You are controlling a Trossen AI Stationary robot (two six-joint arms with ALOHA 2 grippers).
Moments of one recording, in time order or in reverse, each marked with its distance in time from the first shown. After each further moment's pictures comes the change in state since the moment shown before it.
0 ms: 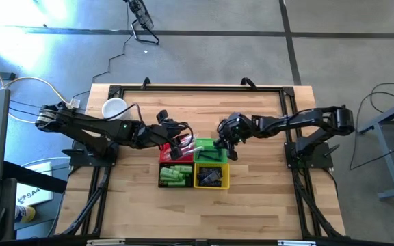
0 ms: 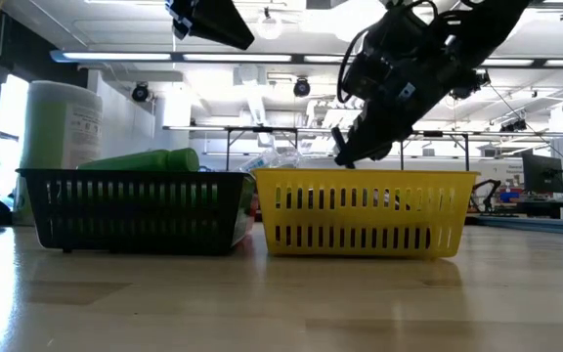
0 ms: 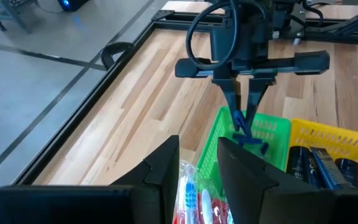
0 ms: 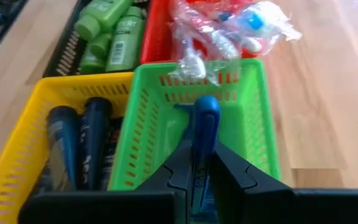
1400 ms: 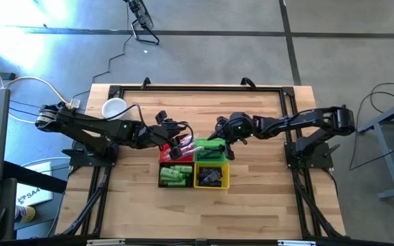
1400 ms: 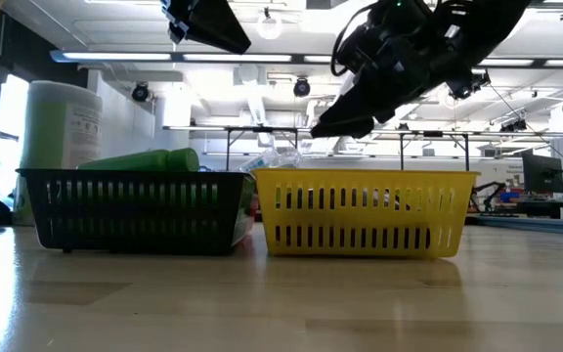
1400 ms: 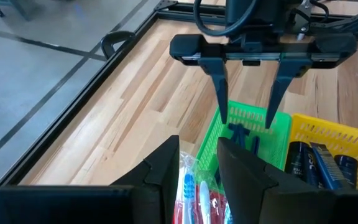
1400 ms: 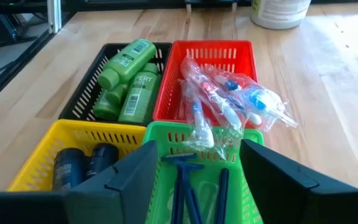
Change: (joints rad) left arm 0.000 0.001 -0.001 -0.033 0.000 -0.053; right arm 0.026 -0.008 0.005 0.173 0.005 -0.061
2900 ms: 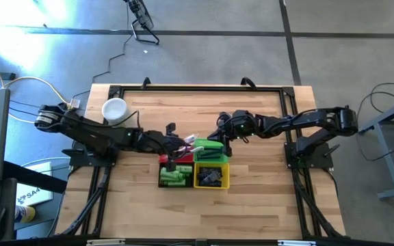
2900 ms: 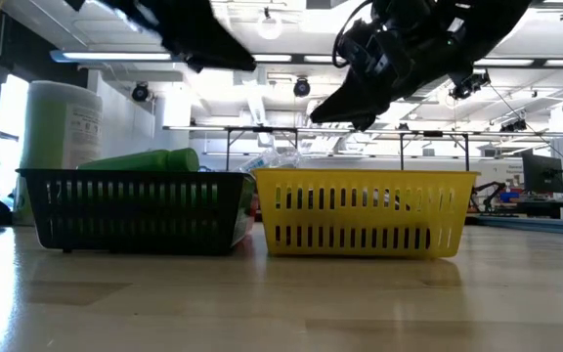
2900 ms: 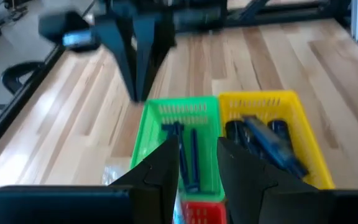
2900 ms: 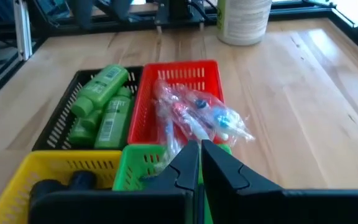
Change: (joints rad) left arm -0.001 -0.008 -0.273 0.430 0.300 0.250; right arm -0.005 -0.038 0.000 0.027 0.102 0.063
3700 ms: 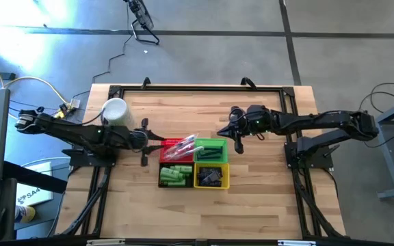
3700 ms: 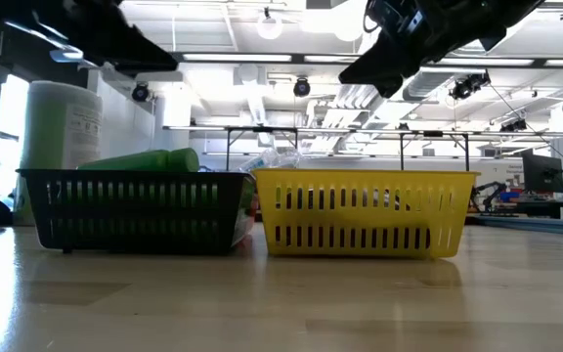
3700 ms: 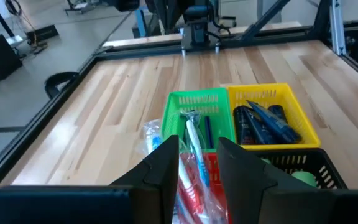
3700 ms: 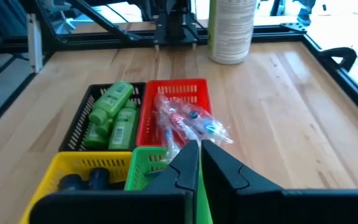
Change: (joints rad) left arm 0.000 -0.529 -0.363 -0.015 -0.011 0.044; right arm -0.006 -0.248 0.000 -0.221 0.043 -0.019
